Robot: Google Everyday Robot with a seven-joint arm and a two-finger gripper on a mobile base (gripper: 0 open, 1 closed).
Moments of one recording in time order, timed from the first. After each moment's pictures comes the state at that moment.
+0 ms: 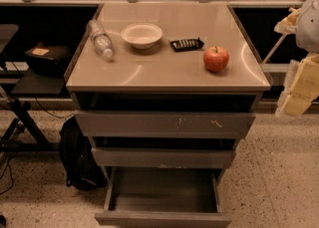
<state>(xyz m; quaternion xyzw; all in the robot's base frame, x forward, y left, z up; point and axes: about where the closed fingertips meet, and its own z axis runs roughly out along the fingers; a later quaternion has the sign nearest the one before) 0.439 -0.215 0.982 -0.60 0.78 -0.04 0.17</state>
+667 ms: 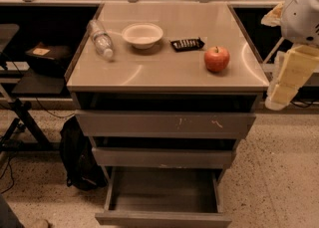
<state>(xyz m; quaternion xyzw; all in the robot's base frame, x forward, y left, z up) 0.463 -0.208 0.982 -0.62 0.76 -0.05 0.17</state>
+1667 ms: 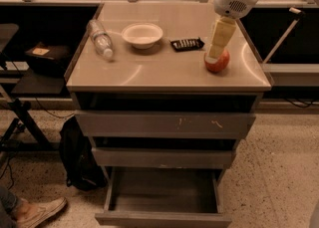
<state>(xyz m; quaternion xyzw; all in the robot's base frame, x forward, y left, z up) 0.647 -0.146 0.947 -0.65 0.73 -0.04 0.22</state>
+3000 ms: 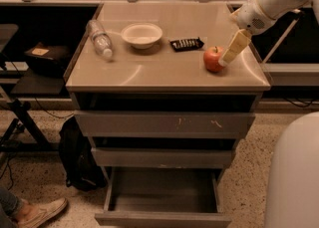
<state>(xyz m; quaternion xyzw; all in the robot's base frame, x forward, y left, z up) 0.708 -0.207 0.883 -0.58 0.75 0.09 0.29</state>
